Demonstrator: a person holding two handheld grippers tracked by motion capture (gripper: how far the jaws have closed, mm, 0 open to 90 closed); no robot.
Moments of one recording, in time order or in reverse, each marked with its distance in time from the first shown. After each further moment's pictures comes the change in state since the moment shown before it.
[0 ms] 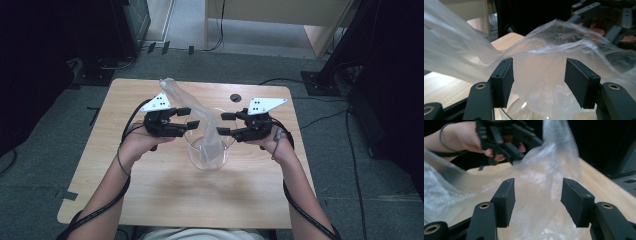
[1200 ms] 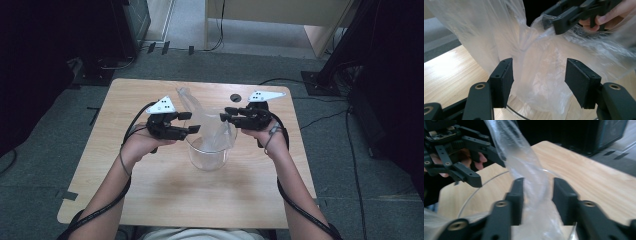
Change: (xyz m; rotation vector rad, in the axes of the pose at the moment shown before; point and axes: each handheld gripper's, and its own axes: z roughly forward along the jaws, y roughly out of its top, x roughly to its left) left arm 0.002 -0.012 0.012 0.083 0.007 0.000; right arm -0.029 -0.010 0.012 0.022 -0.164 0.248
